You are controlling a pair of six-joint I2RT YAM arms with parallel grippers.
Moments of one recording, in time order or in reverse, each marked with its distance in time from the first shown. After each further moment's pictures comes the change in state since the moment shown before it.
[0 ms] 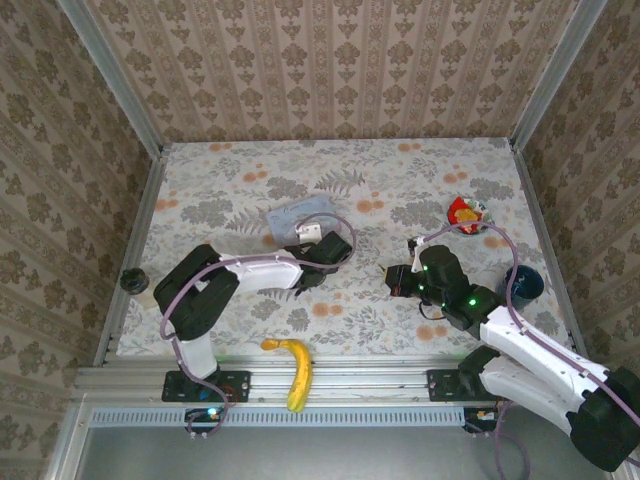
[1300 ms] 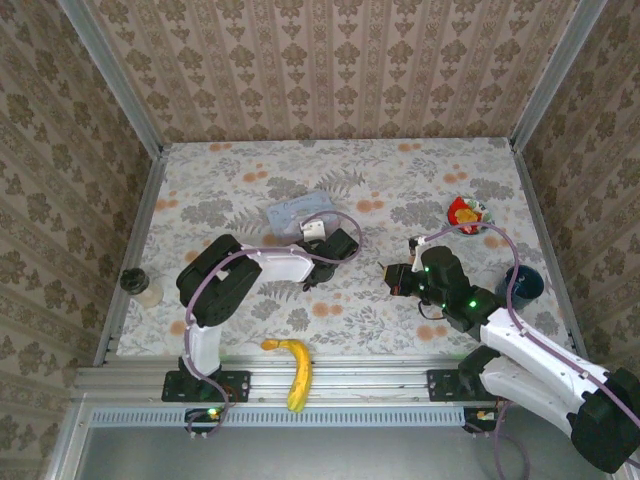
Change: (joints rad) left arm 0.026 0.141 0.086 0.043 -0.112 0.015; right arm -0.001 -0.011 -0.020 0.052 -0.001 0.007
